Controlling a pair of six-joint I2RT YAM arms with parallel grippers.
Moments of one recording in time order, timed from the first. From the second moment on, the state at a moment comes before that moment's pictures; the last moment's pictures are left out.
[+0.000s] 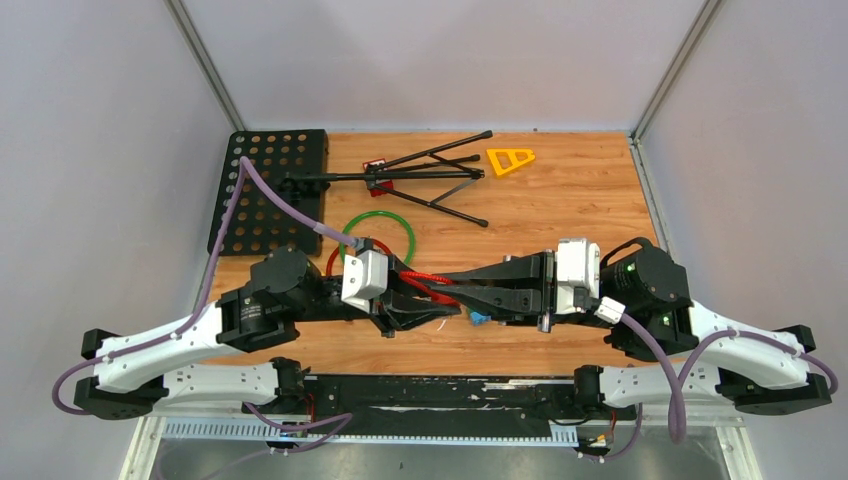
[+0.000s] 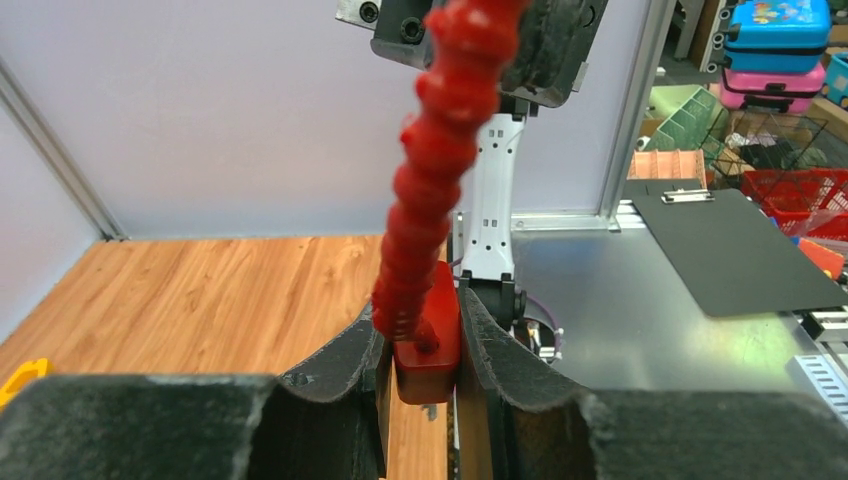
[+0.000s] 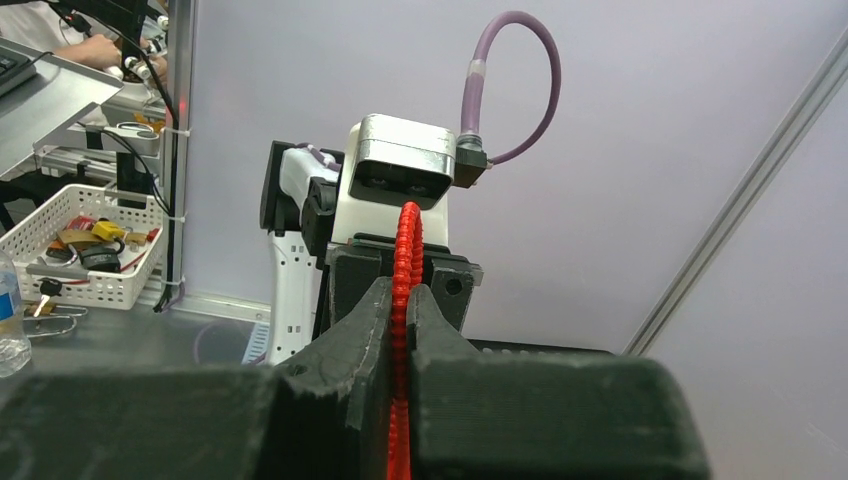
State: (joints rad) left arm -1.32 0.87 1.11 -0.06 0.26 0.01; right arm 1.43 0.91 1.28 0.02 -0.14 -0.26
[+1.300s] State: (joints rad) left arm -1.32 0.87 1.08 0.04 0.30 0.00; right arm 1.43 0.83 1.18 0.09 -0.08 -0.25
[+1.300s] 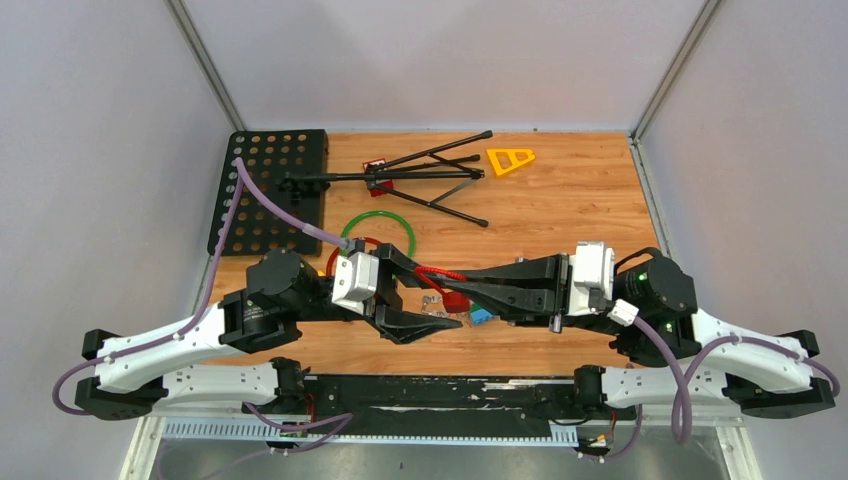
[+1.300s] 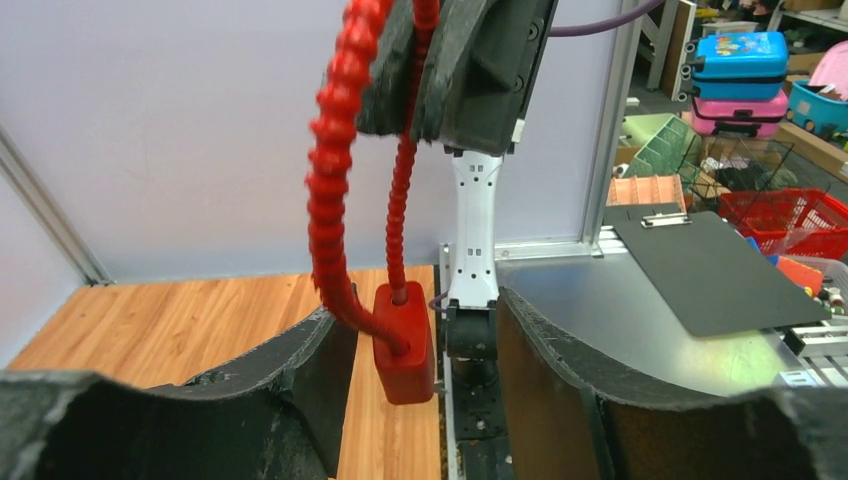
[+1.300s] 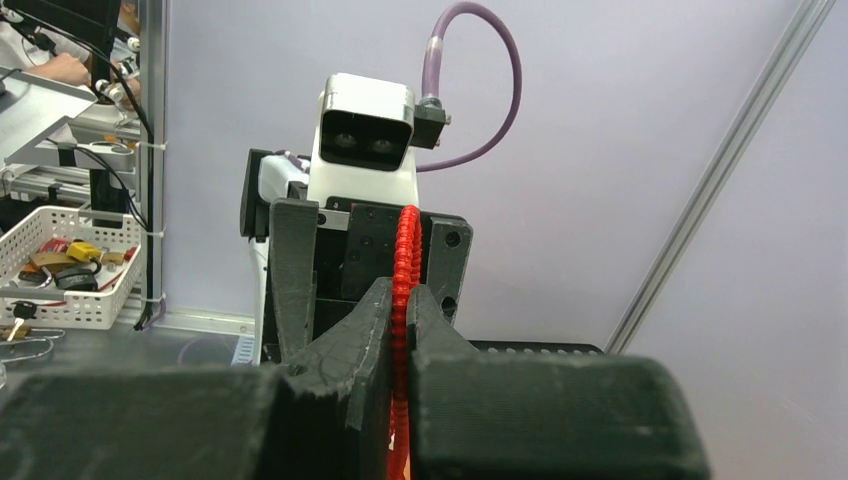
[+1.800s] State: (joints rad) left arm -1.32 0.88 1.08 0.04 0.29 -0.01; right arm 1.43 0.82 1.18 0.11 -0.09 -0.25
